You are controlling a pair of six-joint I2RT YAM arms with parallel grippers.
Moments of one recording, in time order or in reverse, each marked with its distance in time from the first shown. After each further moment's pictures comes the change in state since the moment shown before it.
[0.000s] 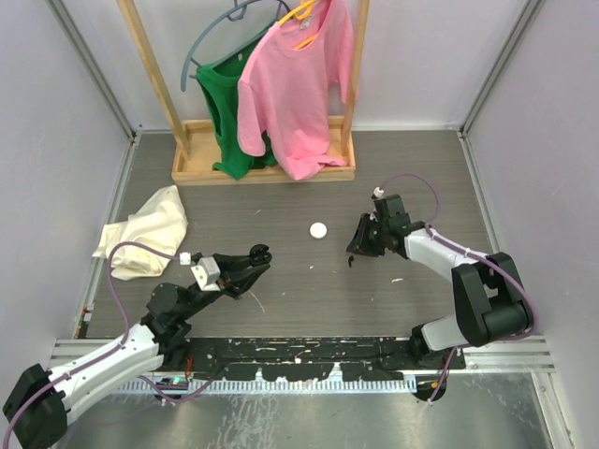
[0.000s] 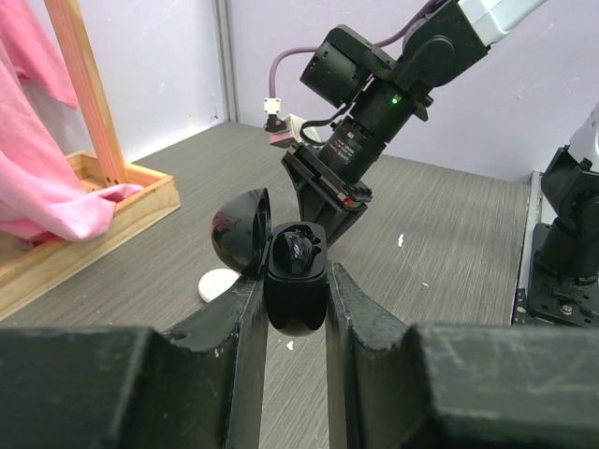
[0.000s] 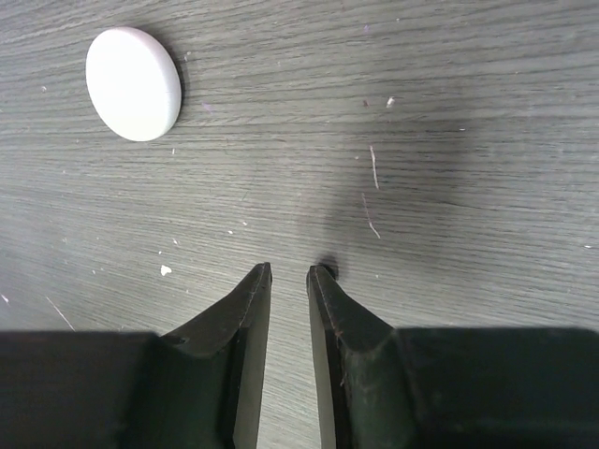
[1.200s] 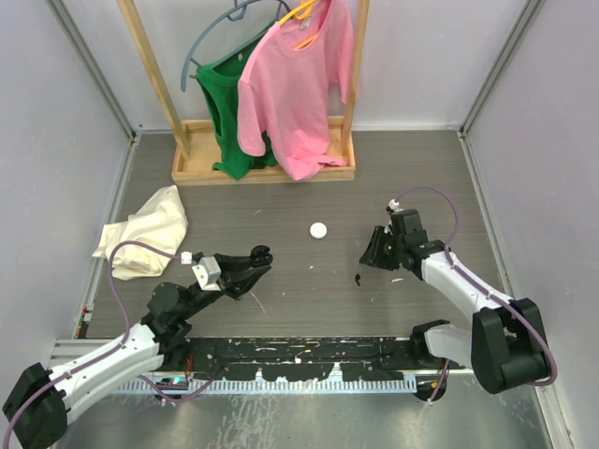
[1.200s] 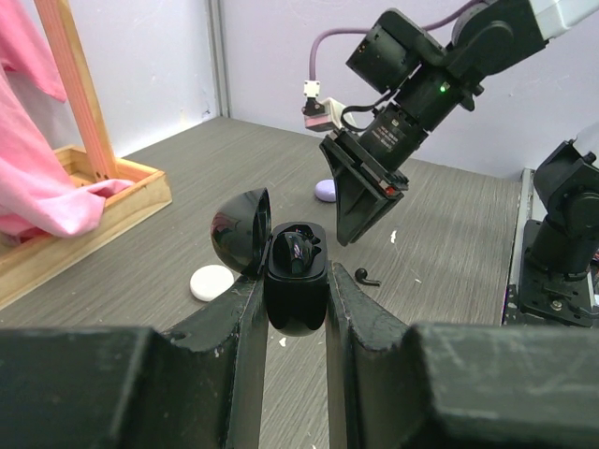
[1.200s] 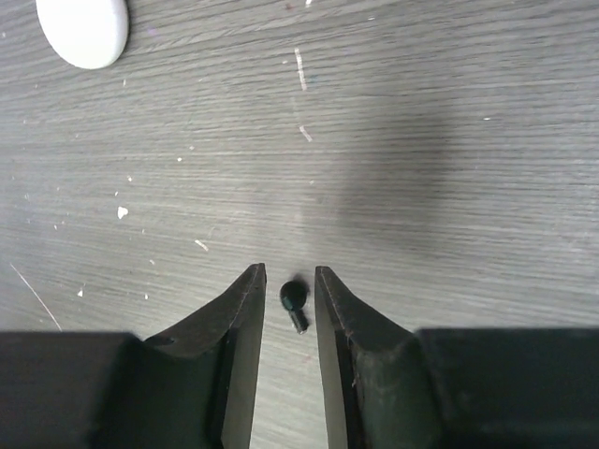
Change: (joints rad) left arm 0.000 0.010 0.000 0.000 0.011 -0.015; right arm -0.072 -0.253 -0.166 -0.067 0.002 -0.048
